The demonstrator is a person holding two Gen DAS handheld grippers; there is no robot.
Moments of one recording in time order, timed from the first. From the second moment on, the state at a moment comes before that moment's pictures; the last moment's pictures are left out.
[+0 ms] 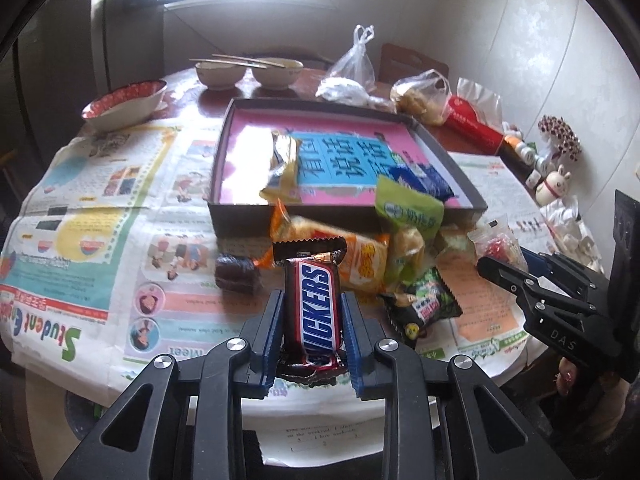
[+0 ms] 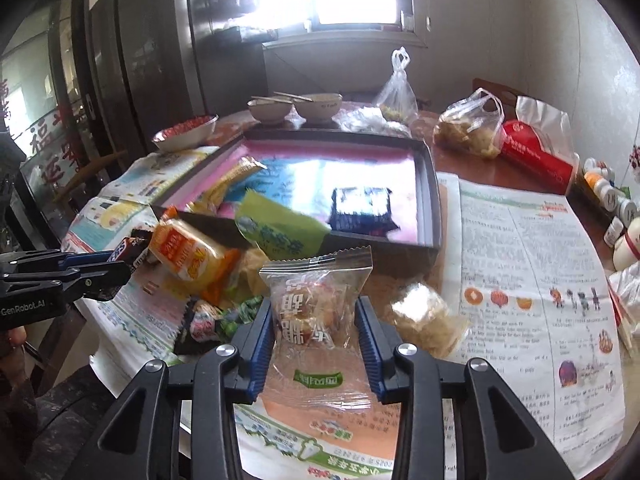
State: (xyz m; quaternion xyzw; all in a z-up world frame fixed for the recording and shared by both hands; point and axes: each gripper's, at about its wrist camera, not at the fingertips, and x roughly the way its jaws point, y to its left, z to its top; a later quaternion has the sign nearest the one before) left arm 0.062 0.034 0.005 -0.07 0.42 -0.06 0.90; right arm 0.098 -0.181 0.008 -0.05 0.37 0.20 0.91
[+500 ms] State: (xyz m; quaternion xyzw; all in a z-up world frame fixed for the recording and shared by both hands) left arm 0.079 0.047 0.024 -0.09 0.40 -0.04 0.91; right arm 0.121 -0.165 0.036 -0.05 0.34 0.22 0.91
